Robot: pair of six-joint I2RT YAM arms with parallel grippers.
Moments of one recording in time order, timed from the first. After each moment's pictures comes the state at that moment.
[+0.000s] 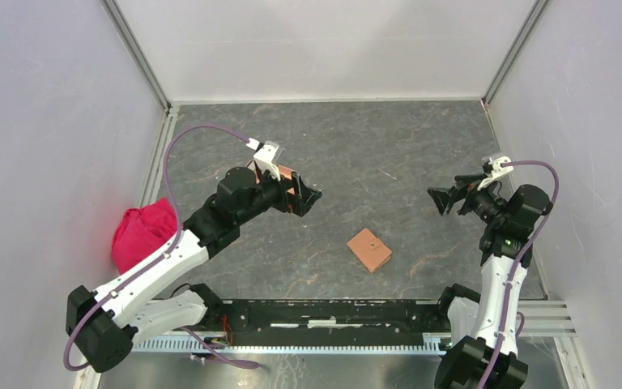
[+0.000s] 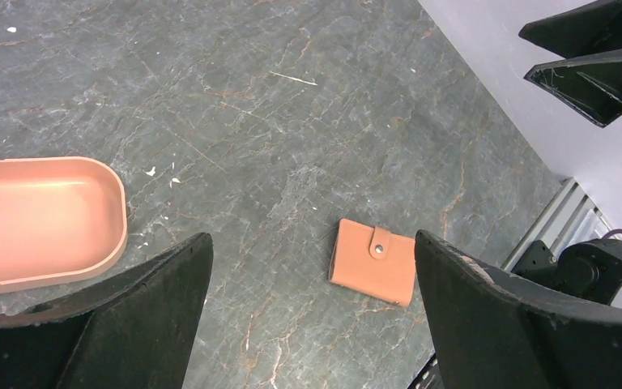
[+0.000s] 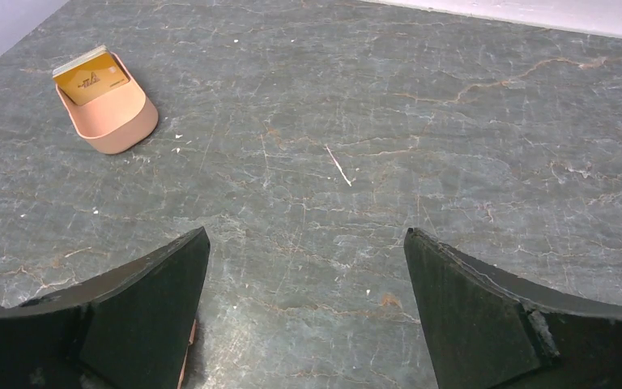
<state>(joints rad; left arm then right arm) -0.71 0.99 0.80 -0.07 0.09 -0.38 -0.47 0.75 0.55 -0.06 -0.97 -0.07</state>
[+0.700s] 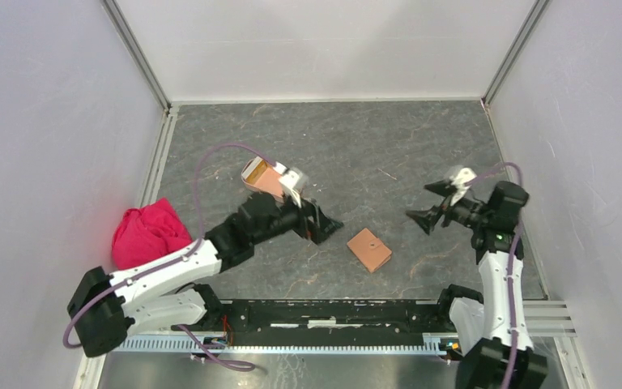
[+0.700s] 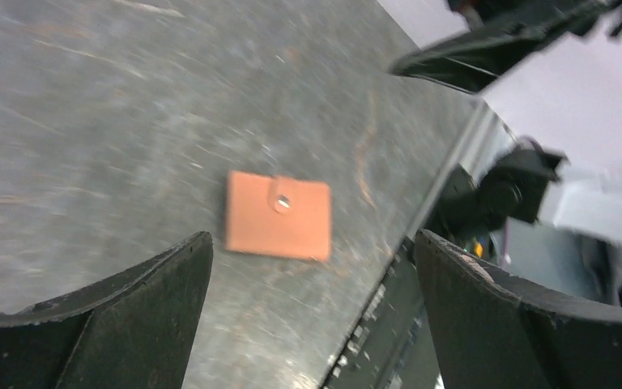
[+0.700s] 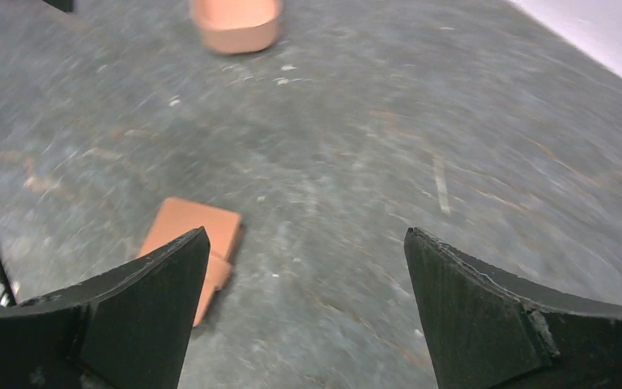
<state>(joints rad) -0.87 1.03 0.64 0.18 0.13 -0.47 -0.33 0.78 0.54 -0.21 -1.16 -0.46</state>
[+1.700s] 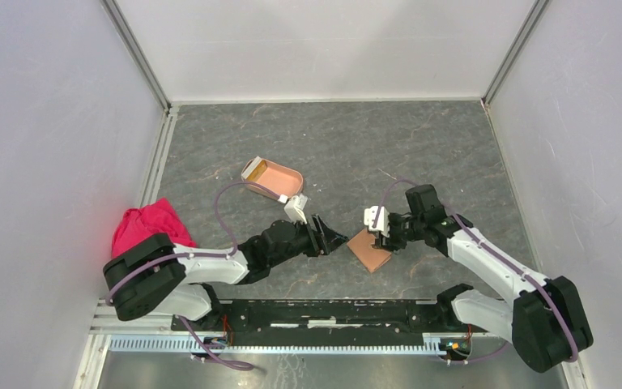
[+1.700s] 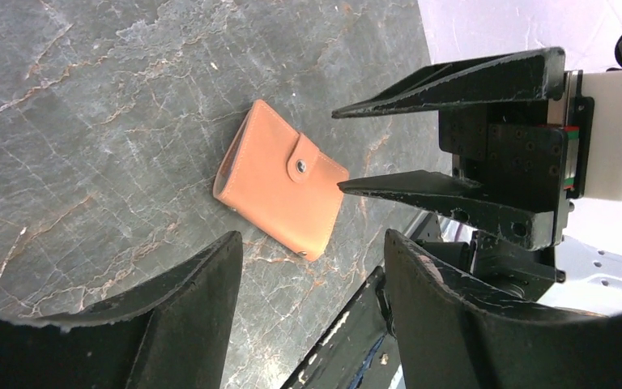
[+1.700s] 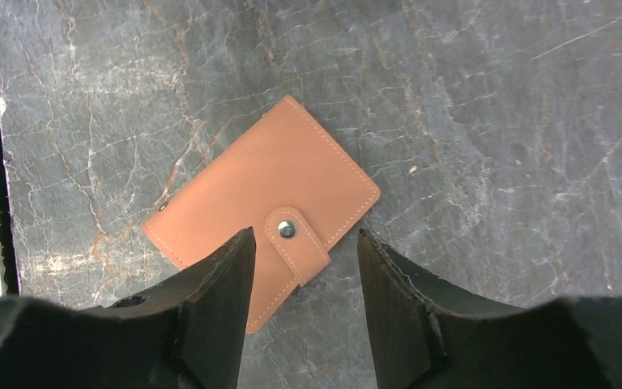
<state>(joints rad) -1.01 1.35 0.38 0.68 -0.06 -0.98 0.41 1.08 0.54 -0.38 -0.66 -0.94</state>
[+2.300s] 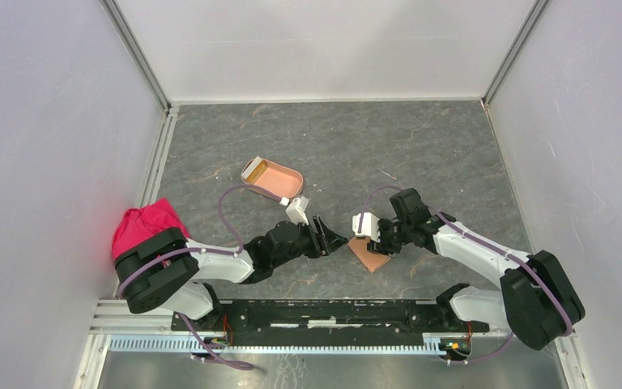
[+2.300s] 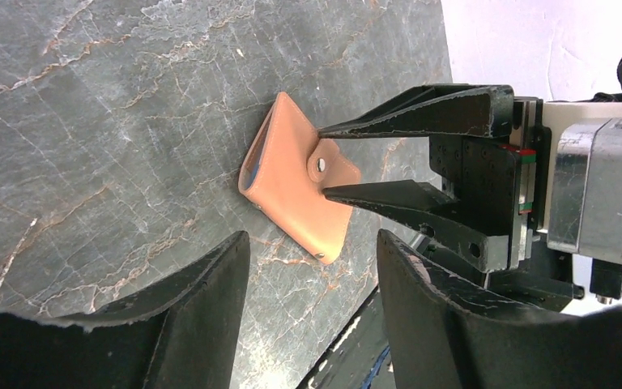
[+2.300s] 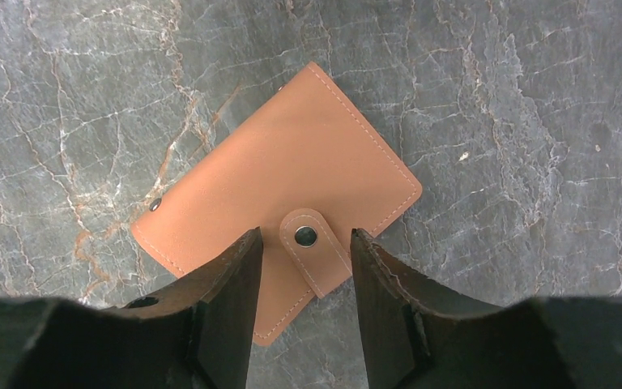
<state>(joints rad) -1.01 1.44 0.38 0.72 -0.07 -1.03 0.52 1.22 0.54 -0.35 -0.51 -0.91</state>
